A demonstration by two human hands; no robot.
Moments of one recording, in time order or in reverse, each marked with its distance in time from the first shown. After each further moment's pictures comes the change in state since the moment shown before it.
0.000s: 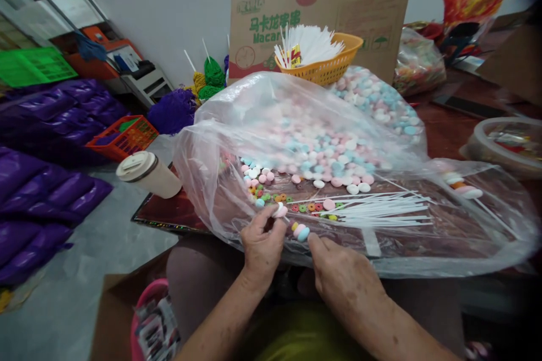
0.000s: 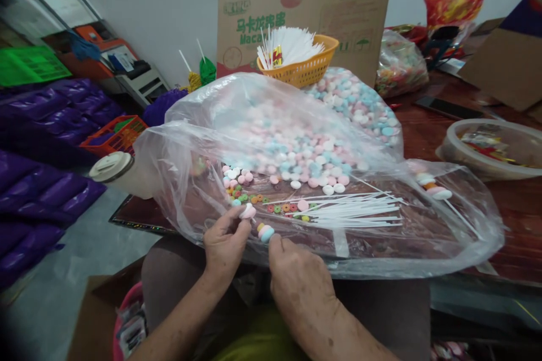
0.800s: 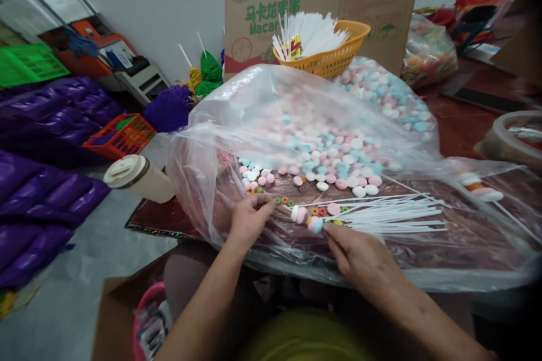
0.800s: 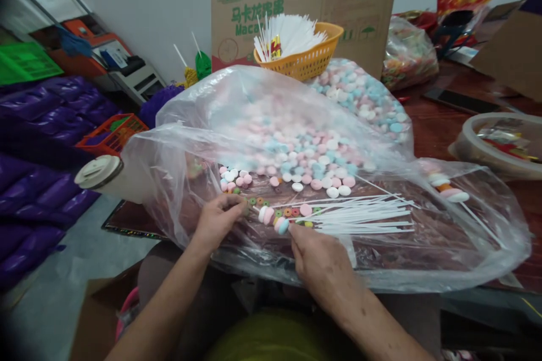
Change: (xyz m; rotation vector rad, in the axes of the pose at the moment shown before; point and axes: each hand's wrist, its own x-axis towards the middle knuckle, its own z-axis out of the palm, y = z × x) left_hand 0.065 -0.014 -0.002 -0.012 -0.359 -0.118; right_hand 0.035 0.048 0.024 0.281 0.265 -0.074
